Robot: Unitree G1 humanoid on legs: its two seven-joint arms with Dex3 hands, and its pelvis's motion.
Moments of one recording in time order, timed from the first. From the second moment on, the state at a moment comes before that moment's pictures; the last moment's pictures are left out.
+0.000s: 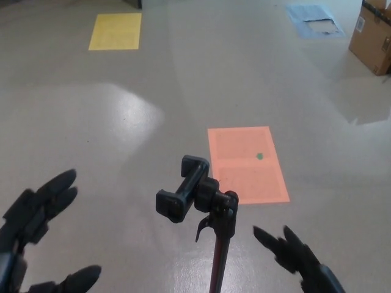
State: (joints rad) left_arm 0.31 0.29 0.13 -0.19 -0.09 -0.52 -0.16; right_arm 0.18 -0.20 0.25 0.04 -0.36 -0.31 -0.02
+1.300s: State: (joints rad) left_arm 0.16 0.10 -0.23 -0.09 0.12 -0.42 -0.07; right_arm -0.14 0.01 0.32 0.52 -0.35 -0.14 -0.05
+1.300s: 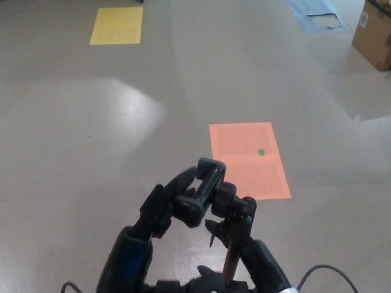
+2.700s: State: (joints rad) left_arm -0.02 -0.06 -0.27 0.03 0.29 -0.34 0.19; right_arm -0.10 0.07 0.26 0.76 -0.27 -0.37 -0.27
